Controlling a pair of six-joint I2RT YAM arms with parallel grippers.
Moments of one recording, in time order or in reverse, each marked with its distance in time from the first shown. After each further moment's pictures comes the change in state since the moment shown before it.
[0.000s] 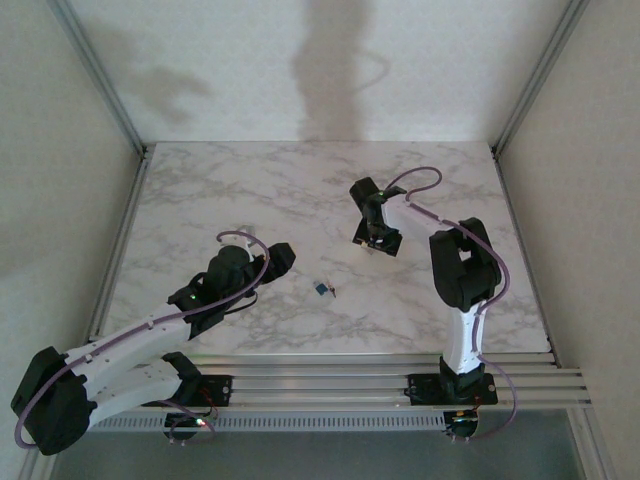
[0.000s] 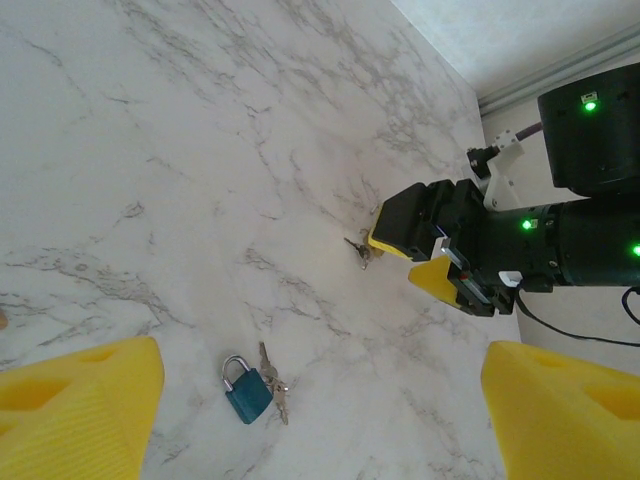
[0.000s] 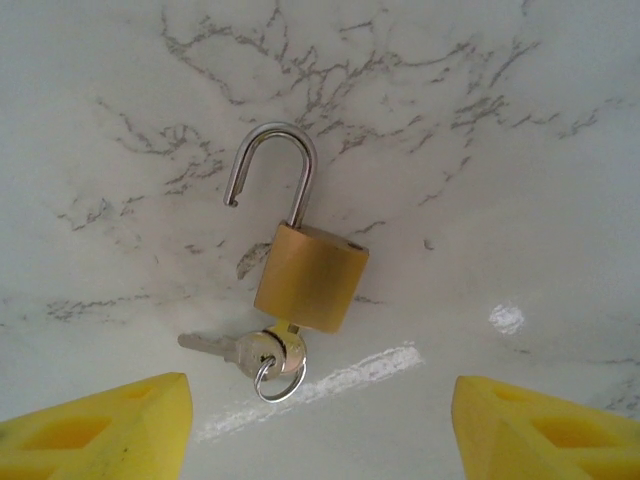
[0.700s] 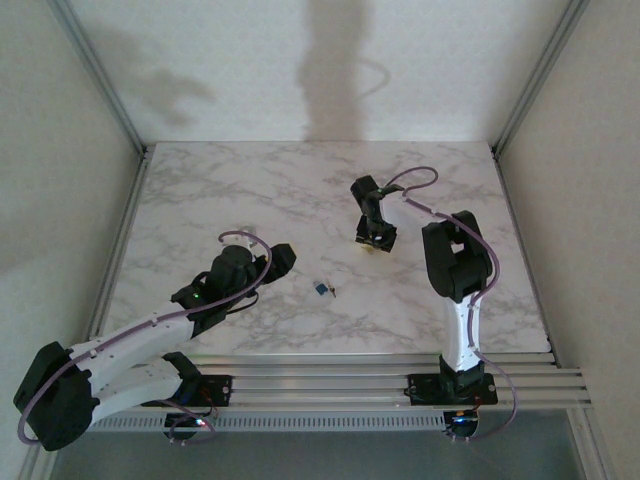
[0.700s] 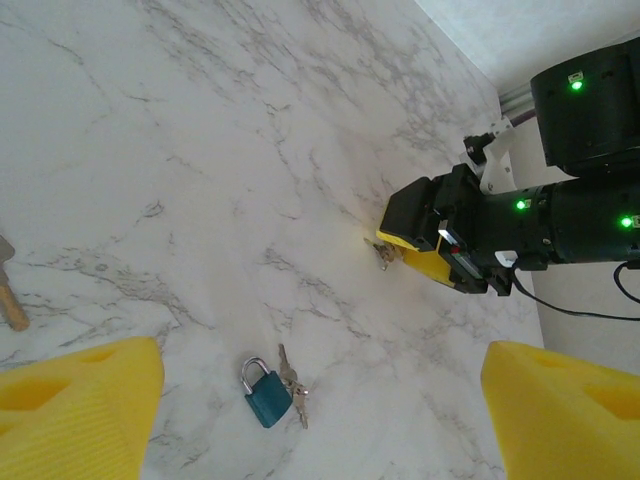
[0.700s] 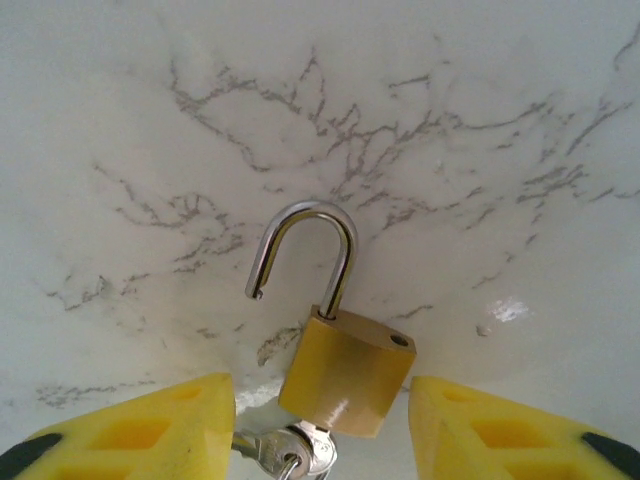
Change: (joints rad) left arm 0.000 0.030 0.000 0.000 -0.018 0.012; right arm -0.029 0.097 0.059 0.029 -0.029 -0.039
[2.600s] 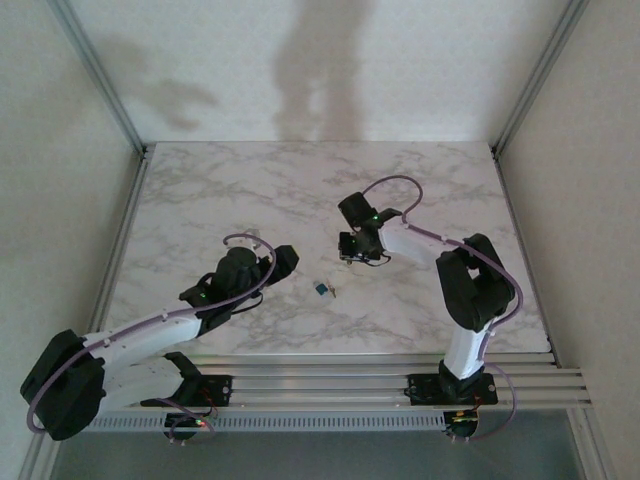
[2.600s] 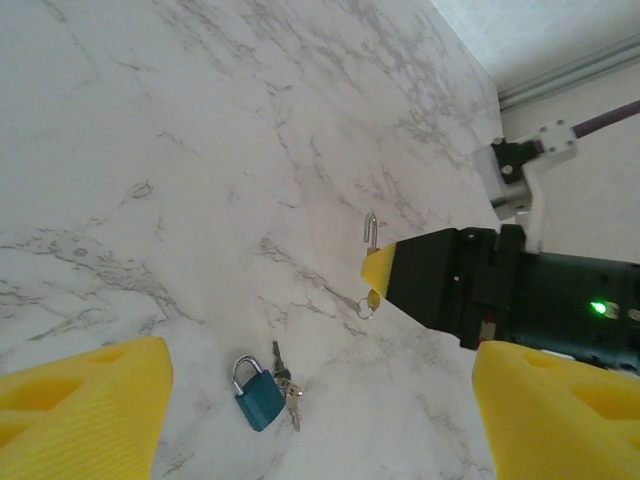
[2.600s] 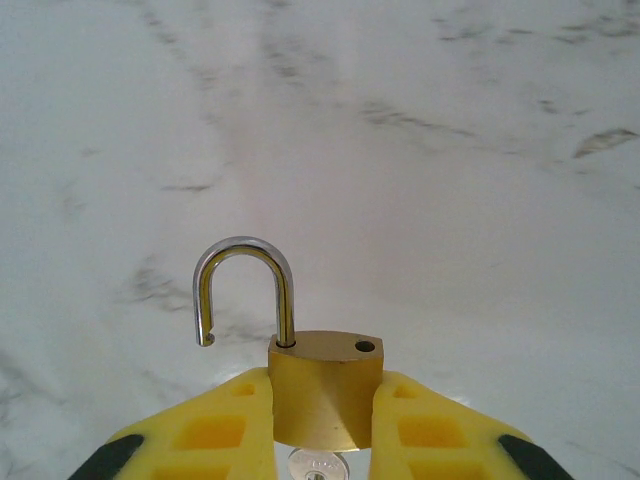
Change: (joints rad) left arm 0.000 0.081 -0.036 0.114 0.032 -0.055; right arm 0.167 -0.265 -0.281 0.259 -0.150 -0.224
